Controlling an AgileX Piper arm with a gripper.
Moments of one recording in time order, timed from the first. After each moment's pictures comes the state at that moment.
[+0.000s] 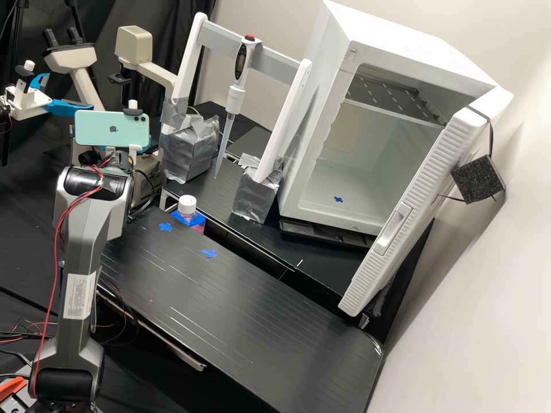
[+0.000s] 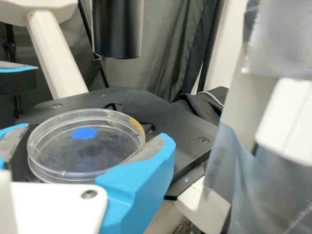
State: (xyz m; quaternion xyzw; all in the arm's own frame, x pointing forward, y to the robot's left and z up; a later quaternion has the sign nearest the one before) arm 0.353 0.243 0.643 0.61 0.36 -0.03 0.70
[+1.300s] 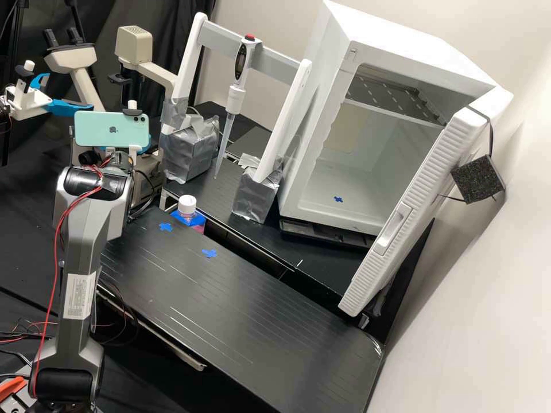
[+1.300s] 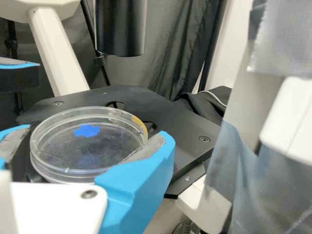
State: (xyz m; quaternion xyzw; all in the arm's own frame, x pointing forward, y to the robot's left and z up) arm 0.352 0.243 0.642 0.61 0.36 -0.04 0.71
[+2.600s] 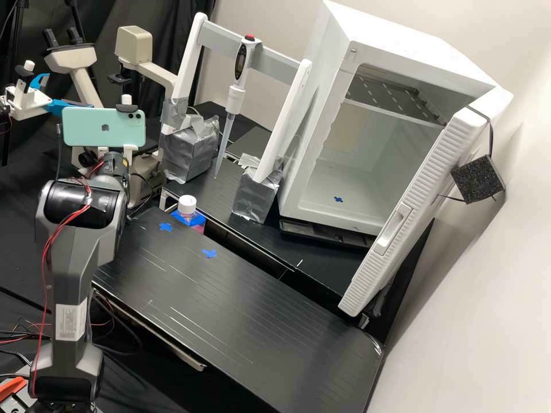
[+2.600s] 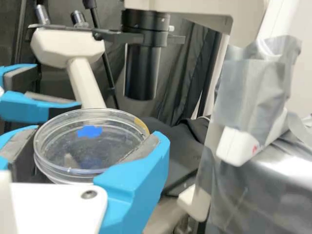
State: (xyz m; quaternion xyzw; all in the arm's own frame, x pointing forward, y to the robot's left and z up) arm 0.283 0.235 0.704 0.61 0.37 0.01 0.70
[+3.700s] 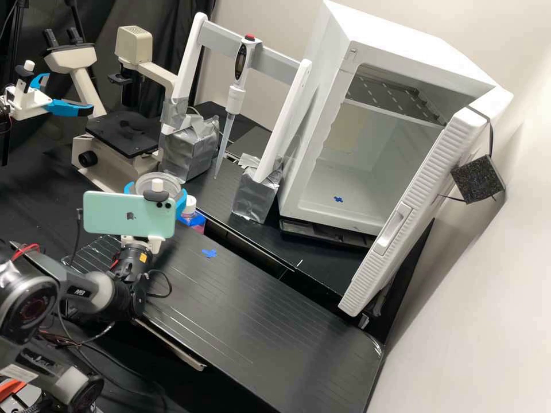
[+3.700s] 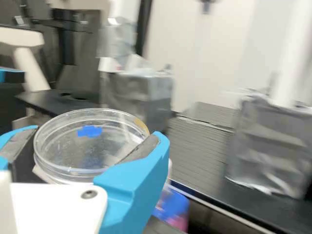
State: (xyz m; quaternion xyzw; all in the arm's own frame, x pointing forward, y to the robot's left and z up) arm 0.178 0.062 0.807 0.66 0.25 0.05 0.71
